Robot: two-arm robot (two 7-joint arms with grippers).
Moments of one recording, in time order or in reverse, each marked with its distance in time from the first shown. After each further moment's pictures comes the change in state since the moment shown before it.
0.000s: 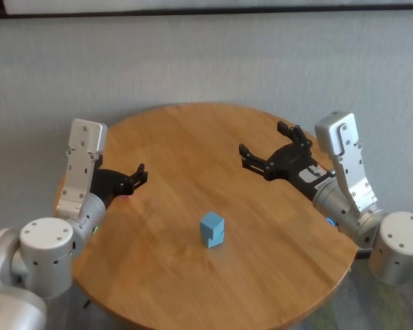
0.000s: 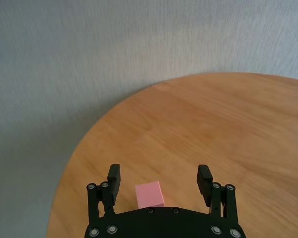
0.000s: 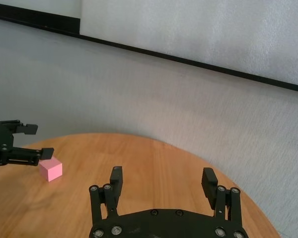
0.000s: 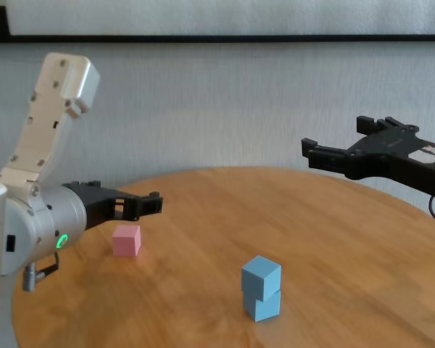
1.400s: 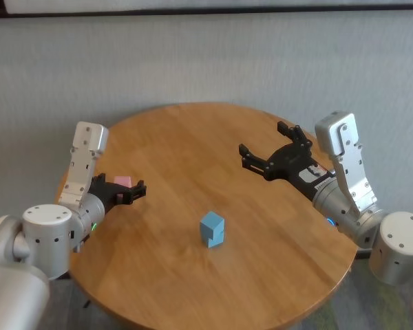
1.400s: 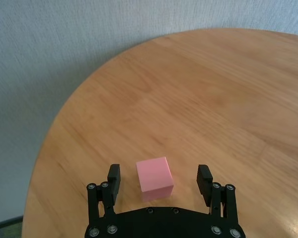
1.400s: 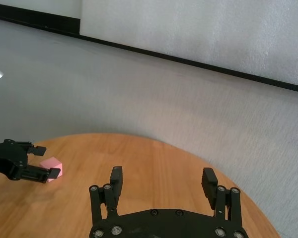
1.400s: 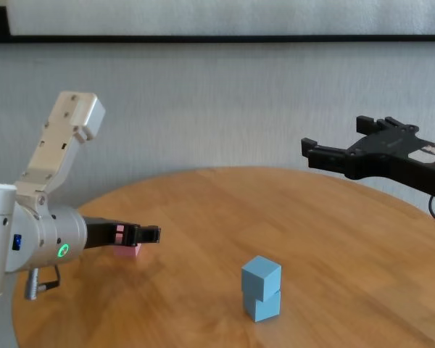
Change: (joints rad) left arm -0.146 -0.042 -0.047 0.250 0.021 0.105 -0.110; right arm 0.000 0.000 0.000 -0.001 0.001 0.000 0.000
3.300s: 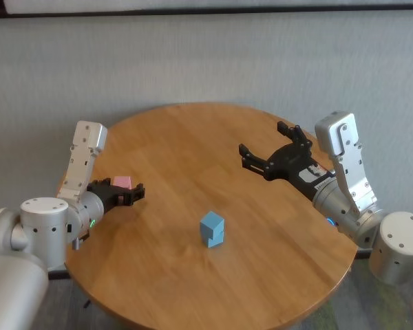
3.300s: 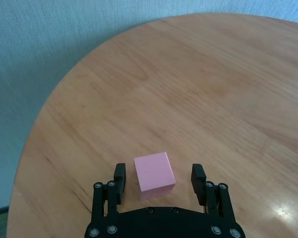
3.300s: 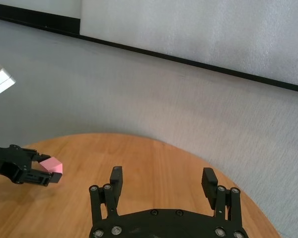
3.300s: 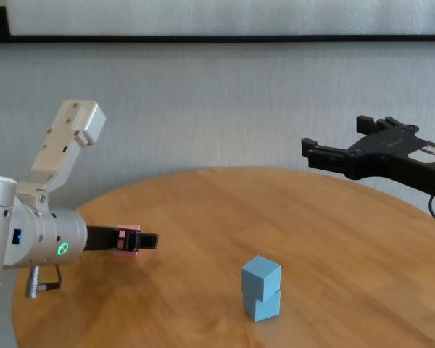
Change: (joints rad) left arm -0.061 -0.009 -0.018 0.093 0.012 0.048 -0.074; right arm 0.000 0.000 0.000 0.000 0.000 0.000 0.000
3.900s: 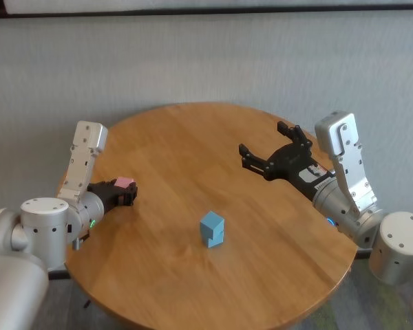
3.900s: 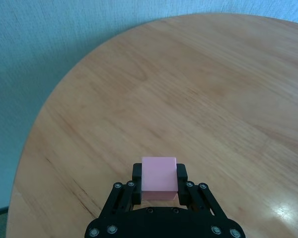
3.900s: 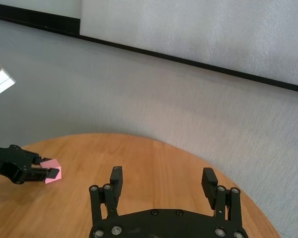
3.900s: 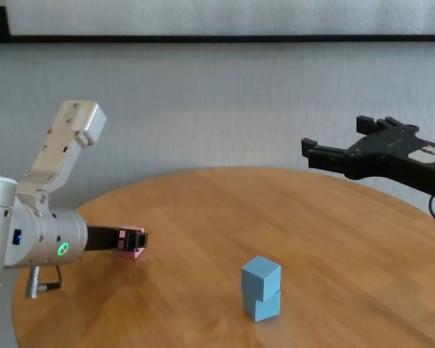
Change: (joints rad) left arm 0.001 0.000 0.001 -0.001 0.000 -0.001 0.001; right arm 0.000 0.000 0.000 0.000 0.000 0.000 0.000
